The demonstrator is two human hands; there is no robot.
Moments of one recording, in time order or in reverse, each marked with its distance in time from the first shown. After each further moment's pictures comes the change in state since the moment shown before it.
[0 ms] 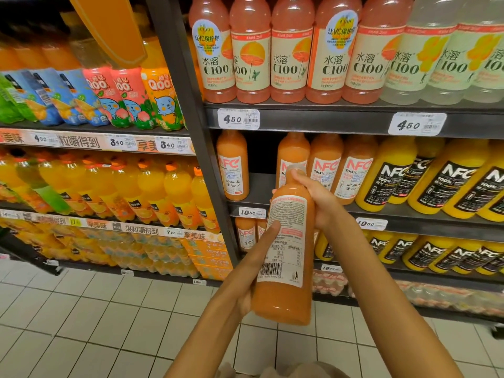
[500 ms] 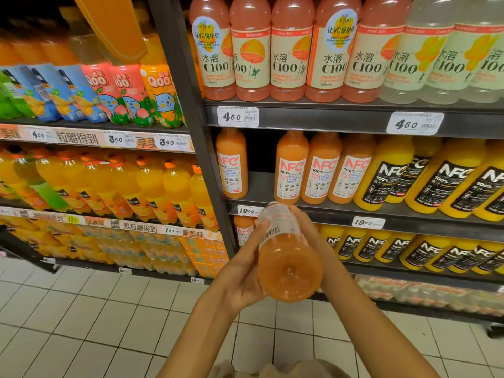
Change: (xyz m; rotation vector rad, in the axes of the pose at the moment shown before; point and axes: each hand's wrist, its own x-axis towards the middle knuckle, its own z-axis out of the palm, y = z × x) left_hand -0.003 0.002 -0.006 -0.322 -0.039 -0.113; right_hand -0.035 0.056 0.003 0.084 0.072 0.007
